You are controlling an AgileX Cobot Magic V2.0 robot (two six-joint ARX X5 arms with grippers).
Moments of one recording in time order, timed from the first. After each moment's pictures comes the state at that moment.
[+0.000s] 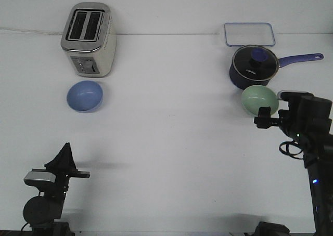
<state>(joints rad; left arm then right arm) -0.04 0.00 0.03 0.22 0.02 -0.09 -0.16 1.17 1.21 -0.79 -0.16 0.01</state>
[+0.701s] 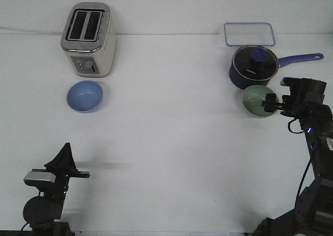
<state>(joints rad) -0.04 0.00 0.03 0.22 0.02 -0.09 -0.30 1.63 1.28 -0.53 -0.16 -0.07</state>
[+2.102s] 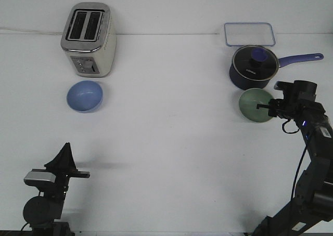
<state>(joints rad) -0.04 0.00 0.03 0.22 0.02 -0.09 -0.31 1.76 1.29 -0.53 -0.21 -0.05</state>
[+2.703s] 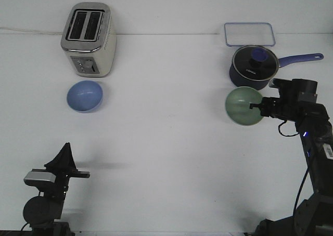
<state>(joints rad) -0.04 0.00 0.03 0.22 0.02 -0.09 -0.19 1.54 1.29 -0.72 -0.36 0.01</state>
